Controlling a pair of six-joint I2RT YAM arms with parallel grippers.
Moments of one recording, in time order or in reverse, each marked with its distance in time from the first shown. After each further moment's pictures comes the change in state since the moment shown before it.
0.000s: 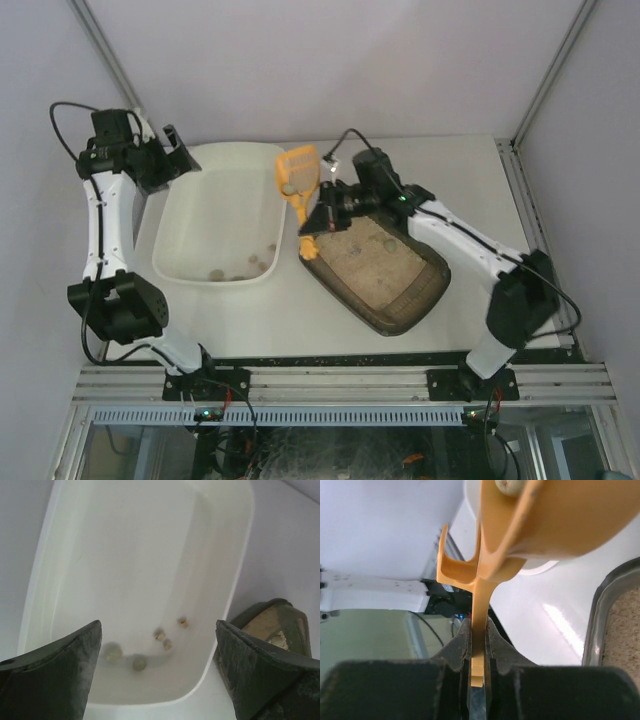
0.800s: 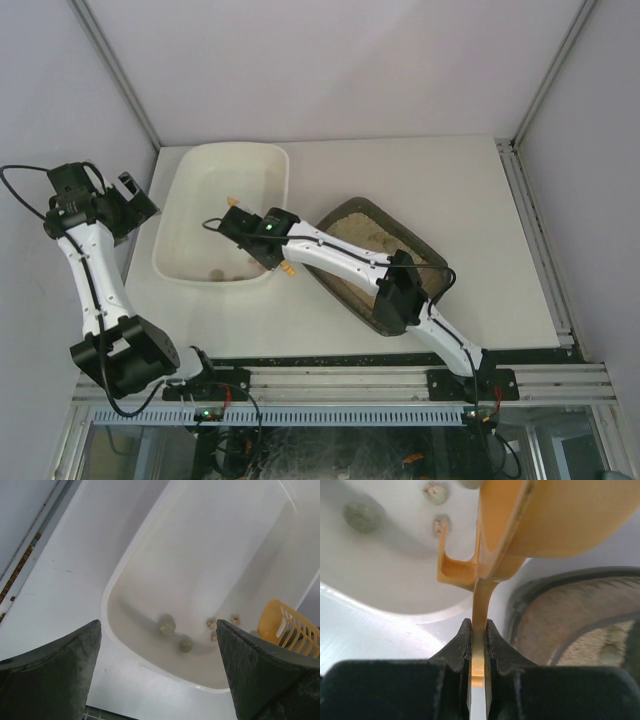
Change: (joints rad) left arm 0.309 -0.290 -0.401 0.009 -0.061 0.030; right arm 0.467 0.842 1.129 -0.894 1.040 -0.457
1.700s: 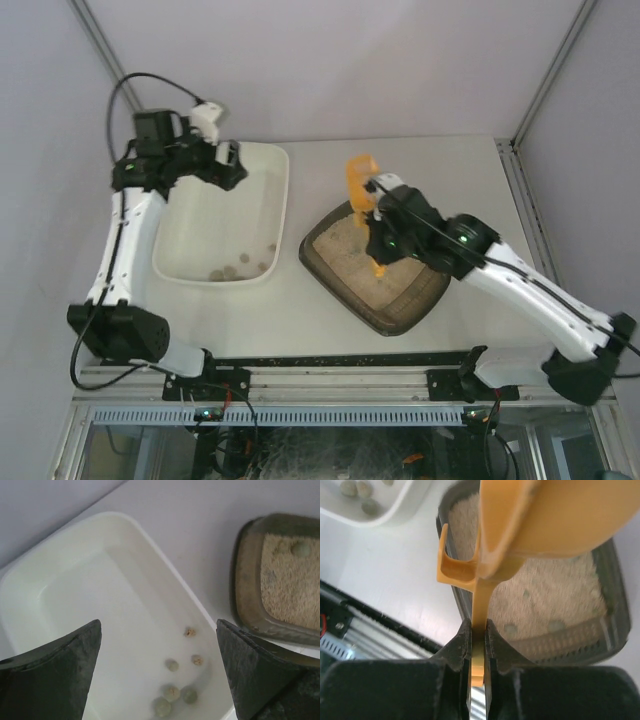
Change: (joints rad) left arm -0.485 0.107 0.228 0.178 0.295 0.528; right arm -0.198 -1.059 -0.940 0.218 -0.095 0.160
